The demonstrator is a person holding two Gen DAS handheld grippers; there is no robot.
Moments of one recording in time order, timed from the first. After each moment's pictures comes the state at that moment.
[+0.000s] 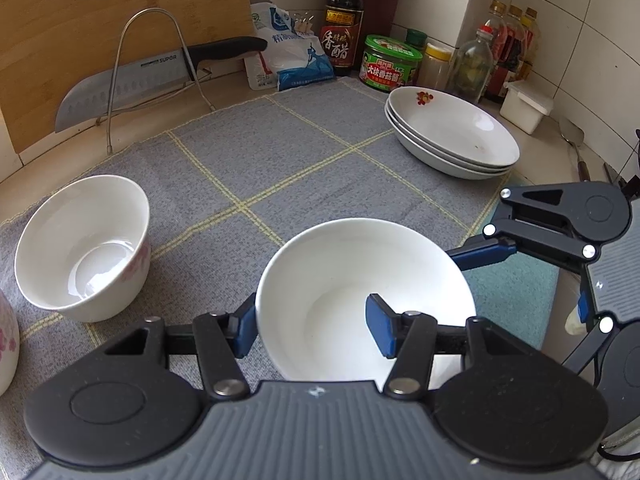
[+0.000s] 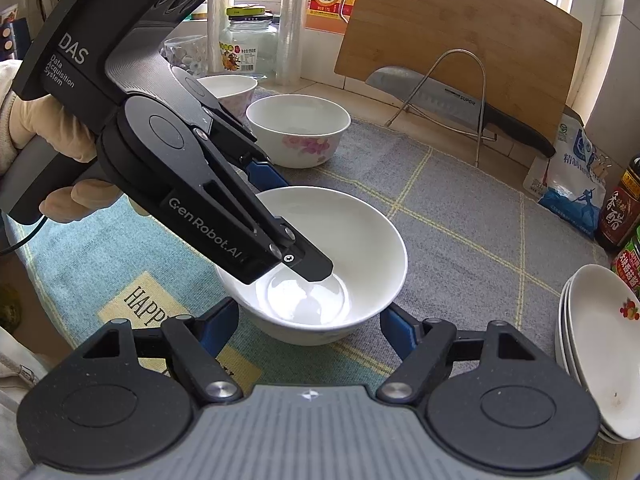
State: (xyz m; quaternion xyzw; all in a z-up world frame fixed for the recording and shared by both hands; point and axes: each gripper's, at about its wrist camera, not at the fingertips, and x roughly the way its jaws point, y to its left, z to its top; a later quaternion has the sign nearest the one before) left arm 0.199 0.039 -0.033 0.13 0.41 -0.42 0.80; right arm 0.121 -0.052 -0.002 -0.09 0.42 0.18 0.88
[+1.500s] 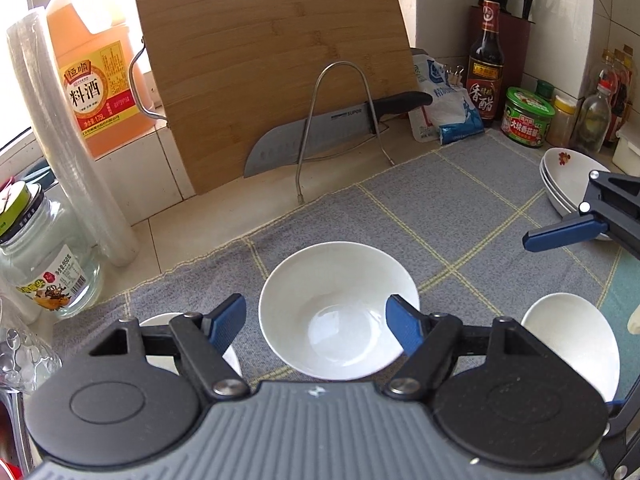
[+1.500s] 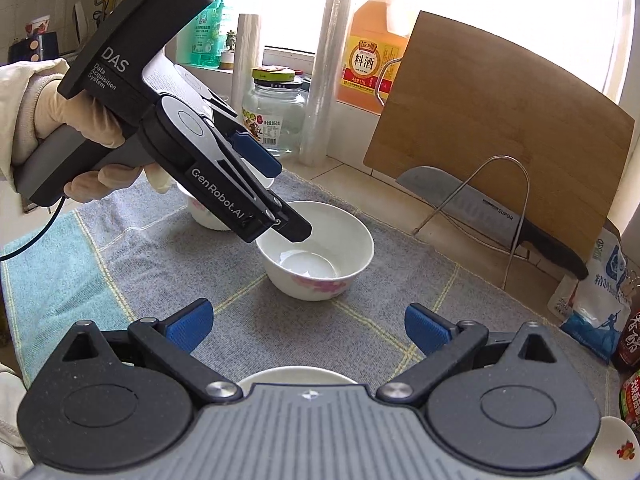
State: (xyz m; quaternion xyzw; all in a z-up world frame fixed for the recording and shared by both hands) left arm 0.292 0.117 0.006 0.16 0.38 -0.28 0.87; right arm 0.203 -0.013 0.018 -0.12 0.35 0.24 0.90
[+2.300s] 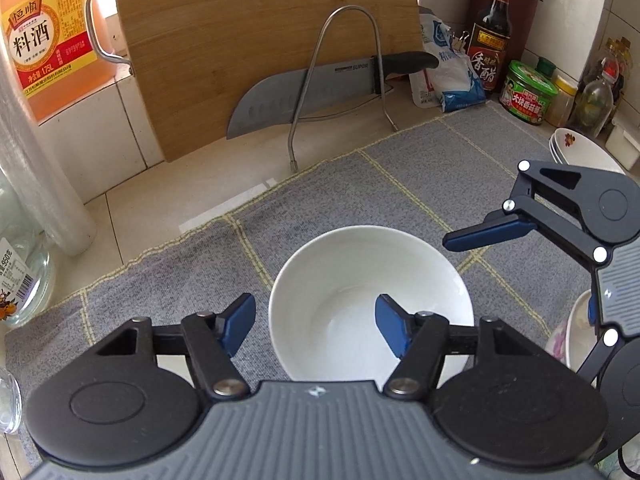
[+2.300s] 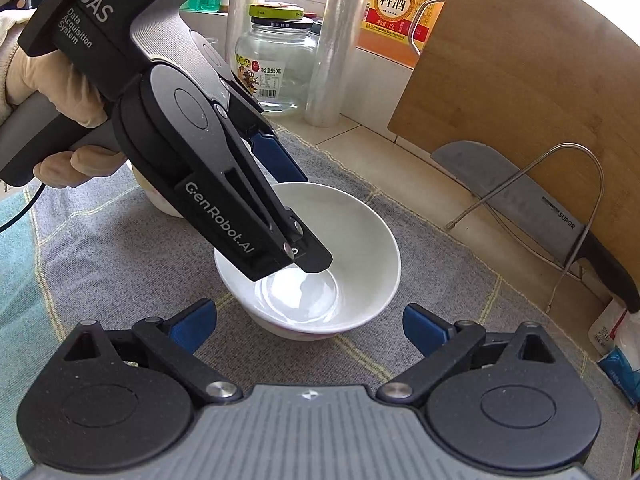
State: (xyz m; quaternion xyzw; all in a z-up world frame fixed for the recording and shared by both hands) left arm 0.348 0.116 -0.025 0.15 0.43 -0.33 0.82; right arm 0.279 0.025 -0.027 -0.16 0.41 0.25 0.86
